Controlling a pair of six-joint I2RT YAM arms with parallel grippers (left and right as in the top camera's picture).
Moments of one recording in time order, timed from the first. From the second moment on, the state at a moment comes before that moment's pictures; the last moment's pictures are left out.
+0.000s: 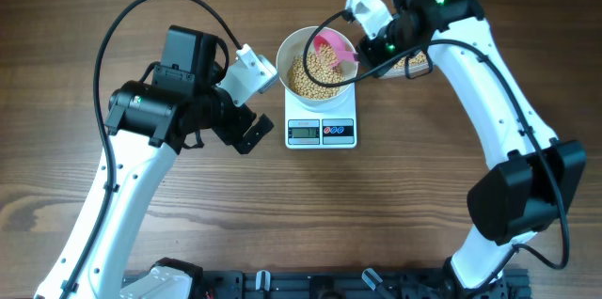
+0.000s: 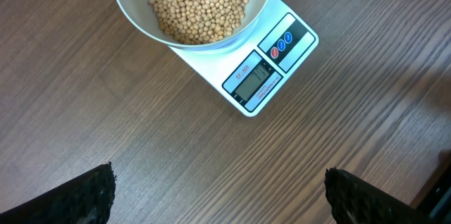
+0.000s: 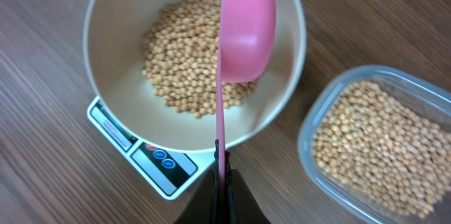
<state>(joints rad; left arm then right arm) -0.28 1.34 1.33 -1.07 0.28 0.51 0.31 1.90 1.79 -1.11 -0.26 -0.42</state>
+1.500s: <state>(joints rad) -0.28 1.34 1.33 -1.07 0.28 0.51 0.54 1.86 1.79 -1.07 0.19 -0.52</state>
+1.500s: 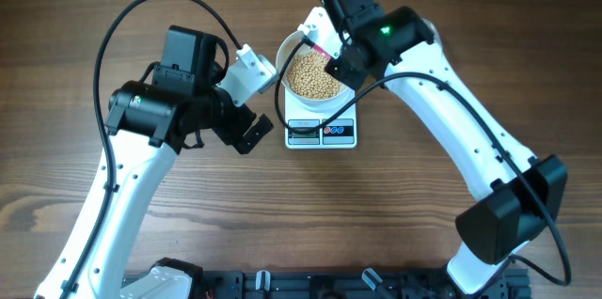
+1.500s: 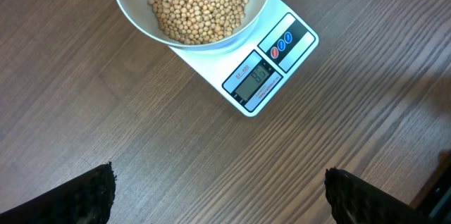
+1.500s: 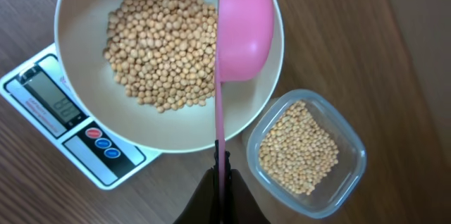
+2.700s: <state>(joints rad) -0.28 1.34 1.33 -1.07 0.28 0.51 0.10 1.73 1.79 -0.98 -0.03 -0.24</state>
